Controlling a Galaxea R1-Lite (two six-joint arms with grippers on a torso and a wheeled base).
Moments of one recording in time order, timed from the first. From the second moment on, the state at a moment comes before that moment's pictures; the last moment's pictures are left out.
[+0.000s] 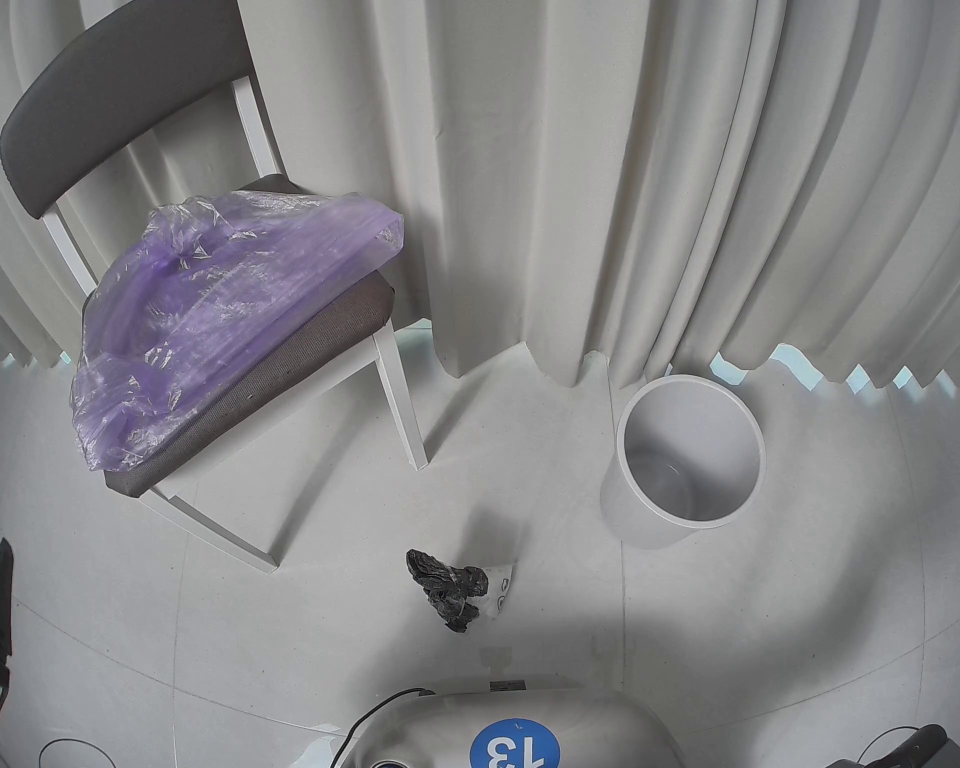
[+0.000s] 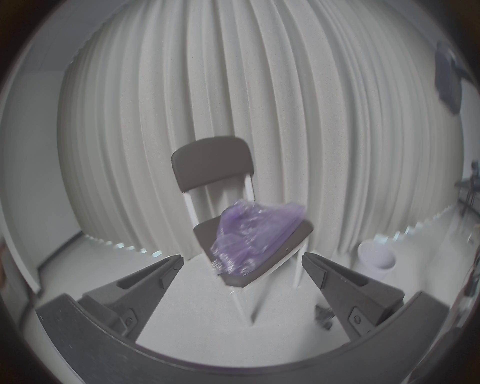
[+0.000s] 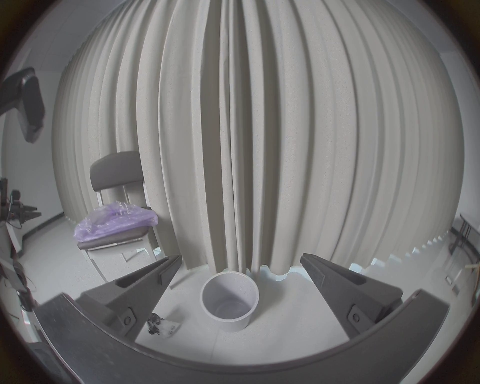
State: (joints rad) left arm 0.00 0.36 -0.42 0.02 0.14 0.18; right arm 0.01 0.52 -0.41 -0.28 0.07 -0.05
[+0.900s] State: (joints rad) left arm 0.09 0.99 -0.63 0.04 0.26 0.63; right arm 0.24 0.83 -0.41 -0.41 -0.06 0.35
